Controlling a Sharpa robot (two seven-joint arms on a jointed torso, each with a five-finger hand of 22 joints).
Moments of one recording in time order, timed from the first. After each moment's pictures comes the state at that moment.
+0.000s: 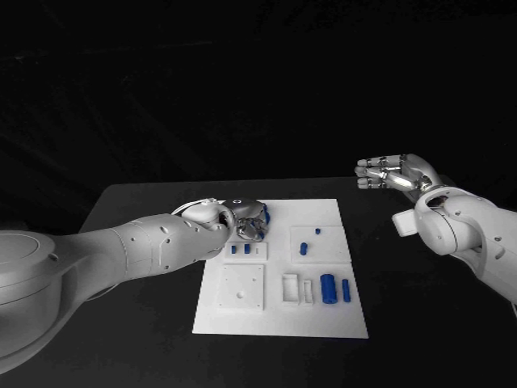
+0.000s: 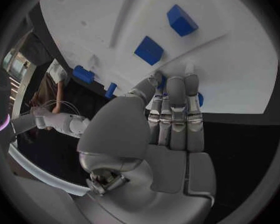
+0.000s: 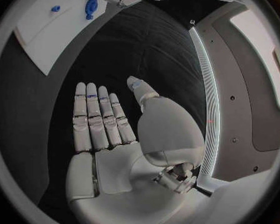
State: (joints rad) left arm 1.21 -0.46 -0.23 0.91 -1.38 -0.27 0.10; left_hand 1.37 -0.01 0.28 -0.17 0.17 1.22 0.09 0.06 0.07 1.28 0.04 0.06 0.06 1.33 -0.04 1.10 0.30 0.09 1.23 -0.06 0.32 1.31; right arm 1.04 -0.68 0.33 1.14 -0.69 -0.28 0.14; right_hand 1.24 -0.05 0.17 -0.10 0.41 0.93 0.16 0.06 0.06 1.09 0.13 0.07 0.06 1.11 0.14 0.07 0.06 0.11 1.04 0.14 0.07 0.07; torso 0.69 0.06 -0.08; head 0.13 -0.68
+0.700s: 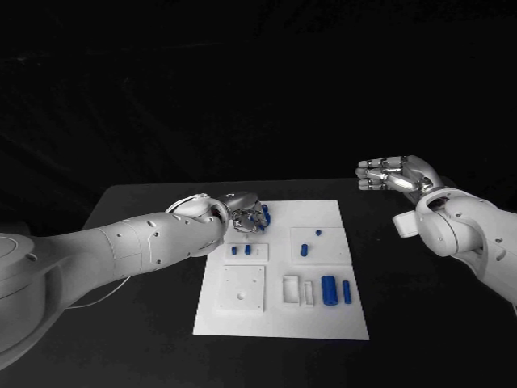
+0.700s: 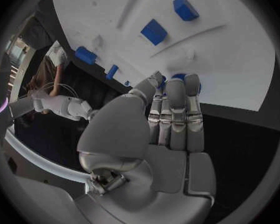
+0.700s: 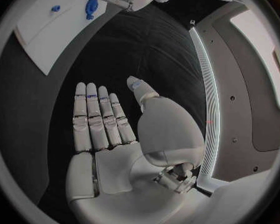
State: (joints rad) left arm 1.21 -0.52 -0.16 0.98 -1.28 -0.28 0.10; left_hand 1.37 0.00 0.28 -0.17 0.17 1.21 0.09 0.06 0.07 1.28 0.04 0.06 0.06 1.34 -0.04 1.12 0.30 0.08 1.23 -0.06 0.36 1.31; right arm 1.04 -0.68 0.33 1.14 -0.69 -0.28 0.14; right_hand 1.24 -0.05 0.18 -0.11 0.41 0.93 0.16 0.06 0.06 1.09 0.13 0.07 0.06 1.11 0.14 0.07 0.06 0.11 1.04 0.14 0.07 0.07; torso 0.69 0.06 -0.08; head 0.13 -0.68
